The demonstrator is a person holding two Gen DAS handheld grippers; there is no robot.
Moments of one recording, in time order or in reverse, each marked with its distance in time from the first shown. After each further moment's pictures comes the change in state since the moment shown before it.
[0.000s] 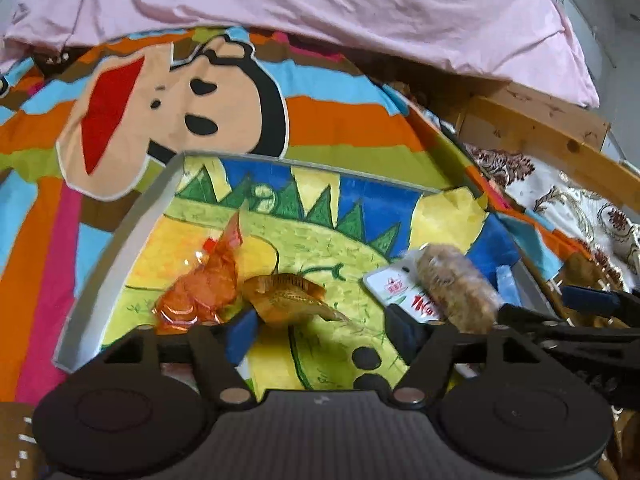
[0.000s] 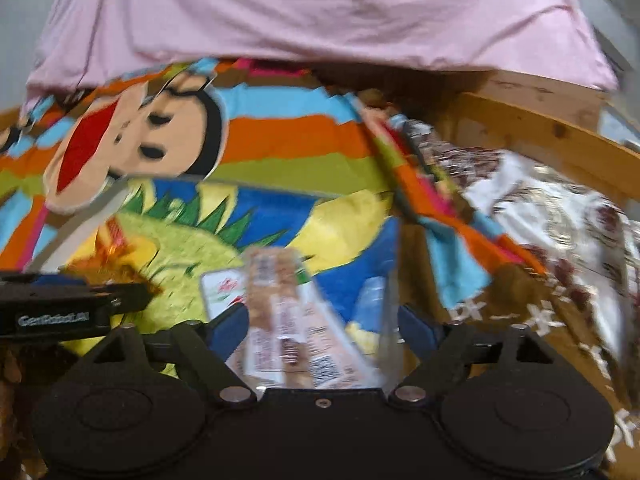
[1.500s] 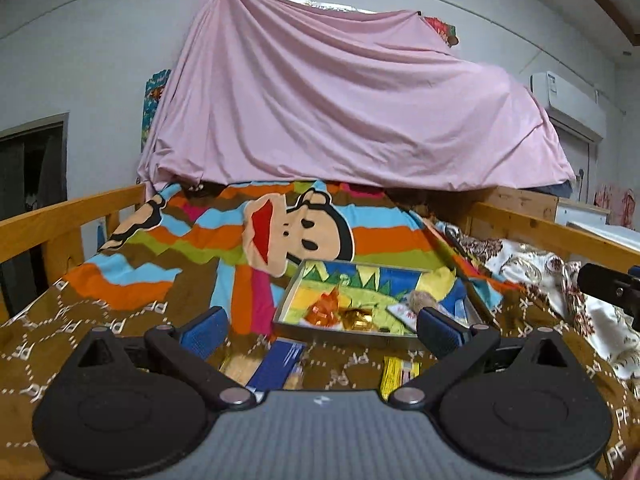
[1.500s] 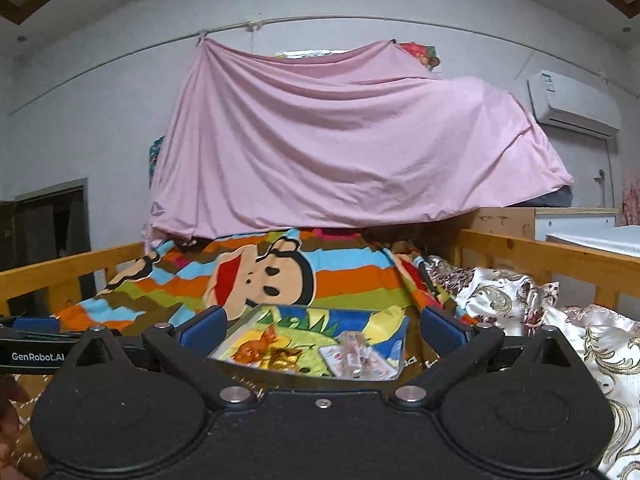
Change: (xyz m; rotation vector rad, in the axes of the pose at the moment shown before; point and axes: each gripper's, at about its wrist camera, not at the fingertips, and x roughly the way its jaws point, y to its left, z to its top) left arm -0.331 -0.042 -0.094 0.035 -0.337 0.232; right arm -0.331 -0.019 -0.081 0.020 -0.394 0.234
